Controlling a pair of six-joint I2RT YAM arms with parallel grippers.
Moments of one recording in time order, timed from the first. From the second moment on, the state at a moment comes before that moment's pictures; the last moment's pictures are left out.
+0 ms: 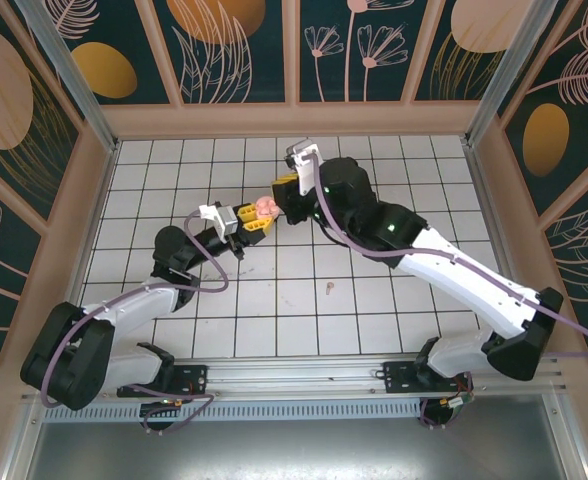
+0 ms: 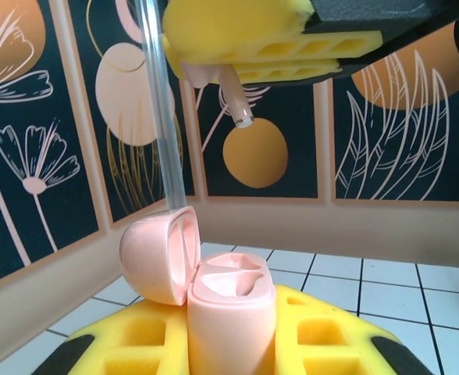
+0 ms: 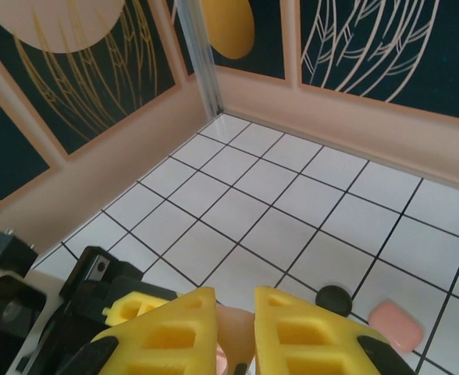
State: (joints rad) left arm -0.46 1.26 0.47 1.10 0.71 -0.10; right arm 0.96 1.33 1.43 -0.39 0.12 0.21
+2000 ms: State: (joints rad) left arm -0.46 1.29 0.52 1.13 0.81 -0.20; right arm 1.02 1.30 1.28 -0.25 0.13 0.15
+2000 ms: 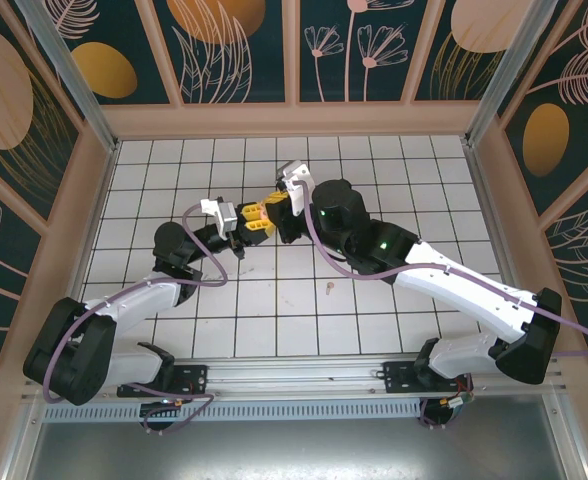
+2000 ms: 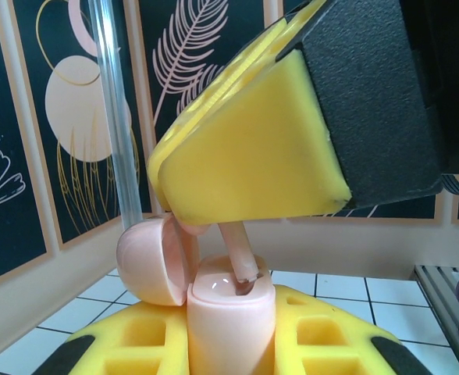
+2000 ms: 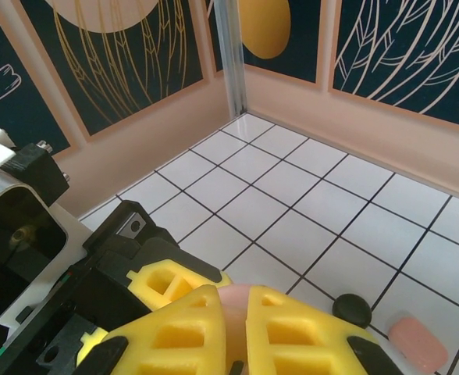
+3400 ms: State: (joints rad) left arm -0.47 1.29 0.54 1.10 0.86 -0.20; right arm 1.04 1.28 1.27 -0.25 0.15 0.10
